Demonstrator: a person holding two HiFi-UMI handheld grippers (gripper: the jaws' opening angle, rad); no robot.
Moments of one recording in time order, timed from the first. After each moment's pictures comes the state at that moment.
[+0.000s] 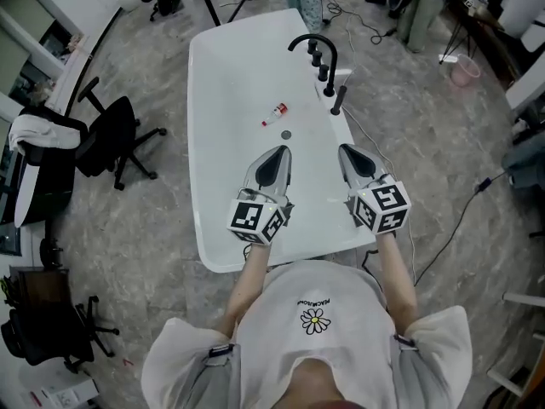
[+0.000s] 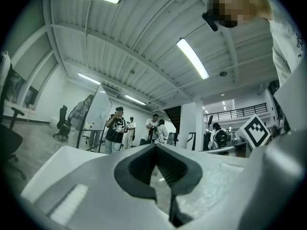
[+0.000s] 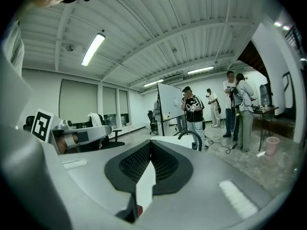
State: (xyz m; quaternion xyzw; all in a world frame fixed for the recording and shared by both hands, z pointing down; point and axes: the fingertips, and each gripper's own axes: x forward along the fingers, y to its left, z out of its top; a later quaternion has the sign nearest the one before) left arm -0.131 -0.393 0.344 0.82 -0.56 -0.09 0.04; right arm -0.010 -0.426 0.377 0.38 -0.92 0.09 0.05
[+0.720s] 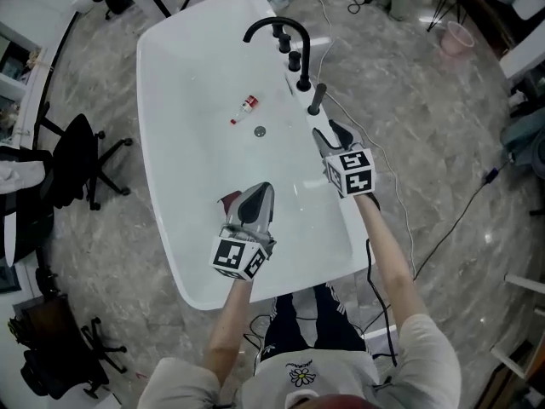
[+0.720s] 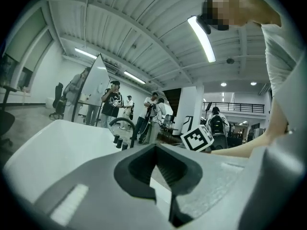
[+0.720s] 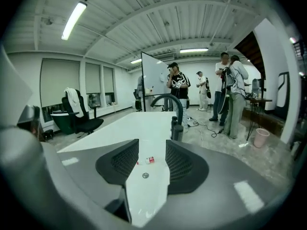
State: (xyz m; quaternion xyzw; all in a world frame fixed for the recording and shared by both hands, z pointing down) left arm -0.108 -0.488 0.492 0.84 -0.52 -0.02 0.13; right arm 0.006 -0.645 0.580 0.43 -0.88 0.12 0.17
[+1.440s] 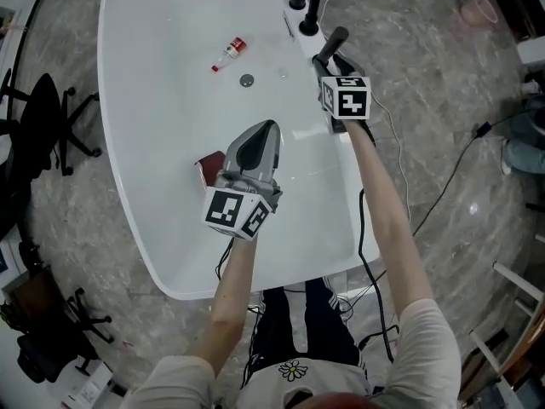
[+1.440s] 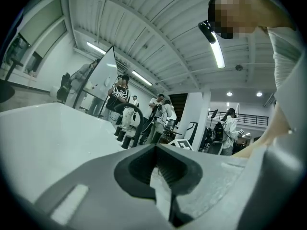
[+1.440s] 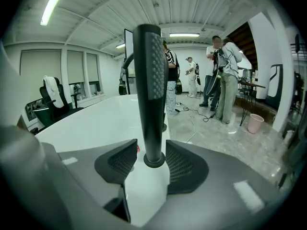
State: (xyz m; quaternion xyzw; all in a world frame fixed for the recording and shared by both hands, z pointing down) left arm -0.105 -0.582 0.599 0.83 -0.53 -0.08 0.16; right arm -0.002 -0.773 0.755 0.48 -0.83 0.18 0.23
